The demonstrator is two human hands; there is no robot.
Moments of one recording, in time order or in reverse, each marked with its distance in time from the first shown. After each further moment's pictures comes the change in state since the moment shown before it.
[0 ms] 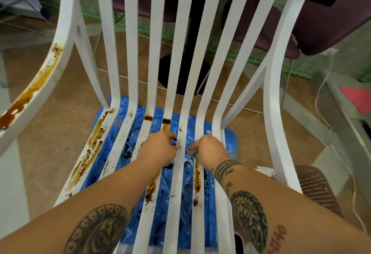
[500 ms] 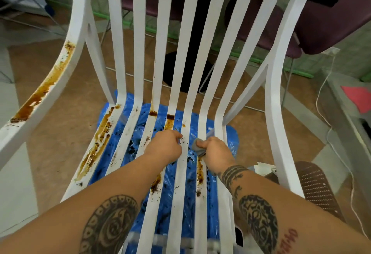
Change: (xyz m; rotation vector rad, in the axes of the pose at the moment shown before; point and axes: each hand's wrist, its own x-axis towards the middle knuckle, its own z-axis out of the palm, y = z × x) left_hand -0.009 0.001 0.000 0.083 -0.089 0.050; right_hand -0.024 0.013 0.015 -0.113 0.120 -0.079
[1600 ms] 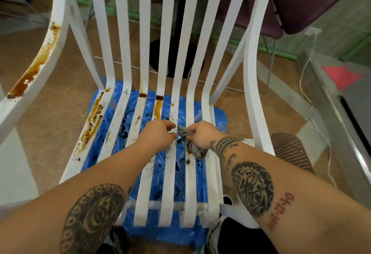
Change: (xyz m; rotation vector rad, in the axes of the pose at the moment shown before) left_hand -0.055 0.007 0.006 -0.091 -0.026 0.060; right_hand -0.040 -0.019 -0.029 0.279 -0.237 0.107
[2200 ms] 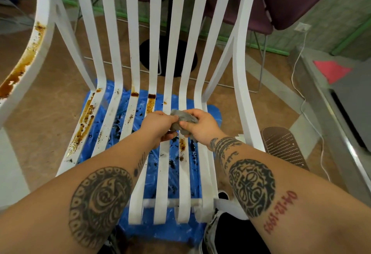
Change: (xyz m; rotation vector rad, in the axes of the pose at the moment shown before) left_hand 0.007 0.036 0.003 -0.831 -0.007 -0.379; right_hand -0.016 0.013 0.003 0.779 0.217 -0.090
